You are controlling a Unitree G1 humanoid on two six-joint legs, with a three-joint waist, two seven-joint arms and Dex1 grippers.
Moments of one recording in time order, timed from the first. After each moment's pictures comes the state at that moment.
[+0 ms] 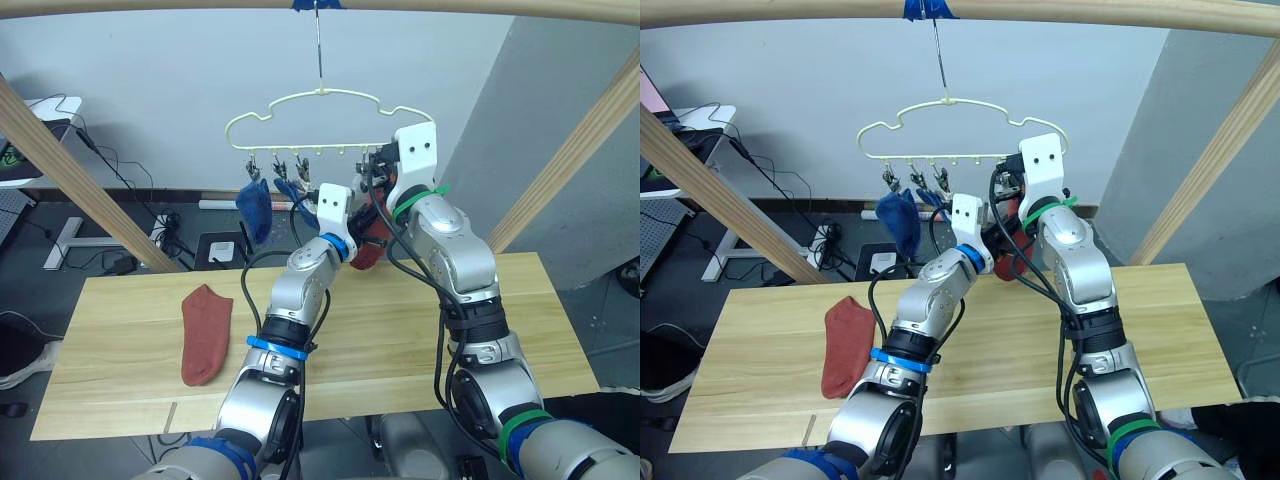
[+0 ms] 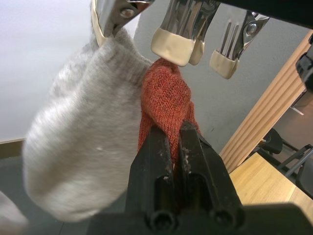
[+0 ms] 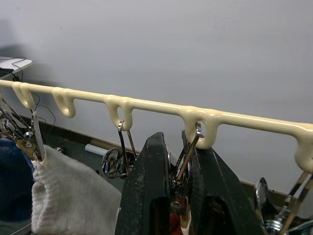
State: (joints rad) left arm -0.73 -0.11 0.01 0.45 -0.27 0.26 -0.36; right arm -0.80 -0.04 0.02 0.07 0.06 0.54 0.13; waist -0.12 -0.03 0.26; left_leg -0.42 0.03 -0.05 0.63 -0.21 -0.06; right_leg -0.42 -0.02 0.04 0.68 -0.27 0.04
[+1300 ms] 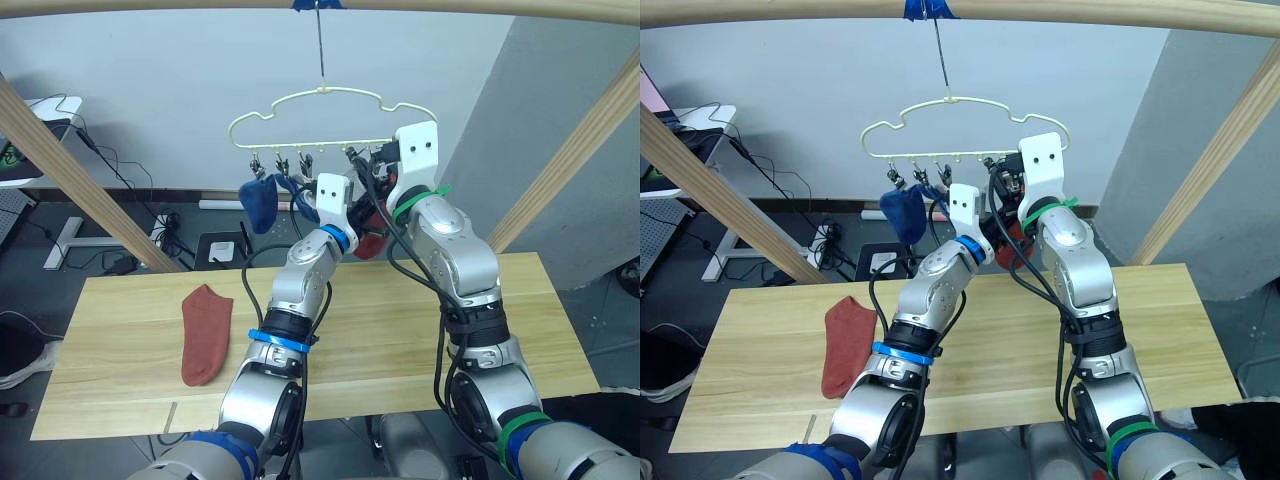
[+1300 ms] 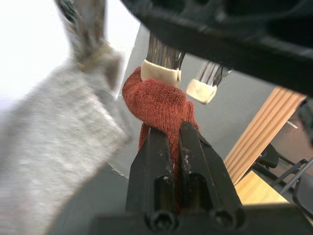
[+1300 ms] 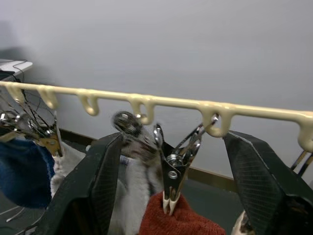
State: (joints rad) left arm -0.77 -0.12 0.03 0.48 -0.29 0.21 -0.38; right arm -0.77 -0.02 0.03 -0.03 0.06 0.60 0.11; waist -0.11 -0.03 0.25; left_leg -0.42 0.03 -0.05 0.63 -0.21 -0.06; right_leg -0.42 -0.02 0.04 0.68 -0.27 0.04
